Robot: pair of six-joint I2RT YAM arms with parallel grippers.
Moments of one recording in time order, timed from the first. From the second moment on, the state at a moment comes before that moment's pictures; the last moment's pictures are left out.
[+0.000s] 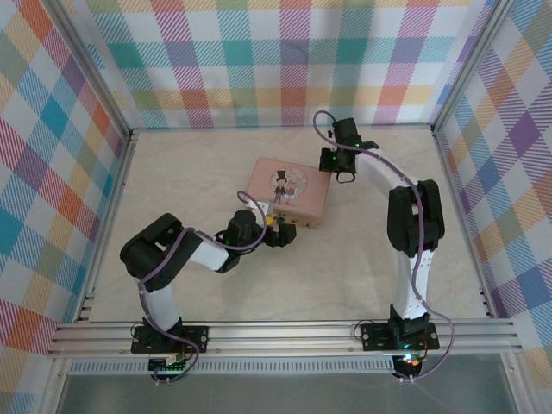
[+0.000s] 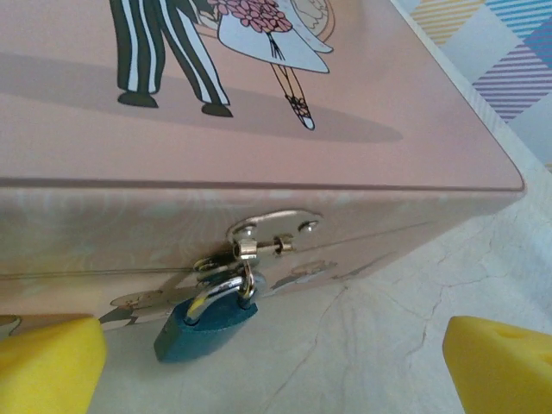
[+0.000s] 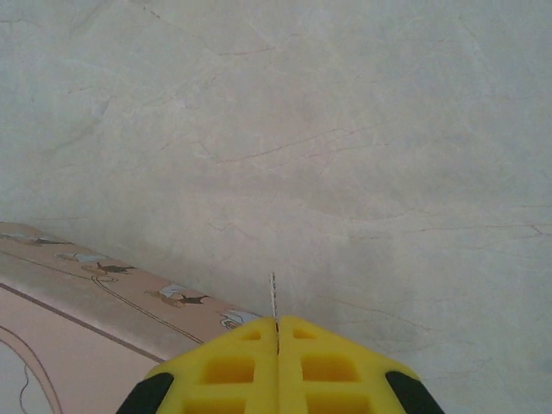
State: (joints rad) left arm -0.68 1.84 0.60 0.86 0.15 -0.47; right arm 0.30 2.05 1.64 -0.50 -0.06 0.30
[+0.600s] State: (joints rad) left arm -0.68 1.98 0.73 0.92 0.41 -0.42; right arm 0.29 2.06 1.57 -0.37 -0.05 0.30
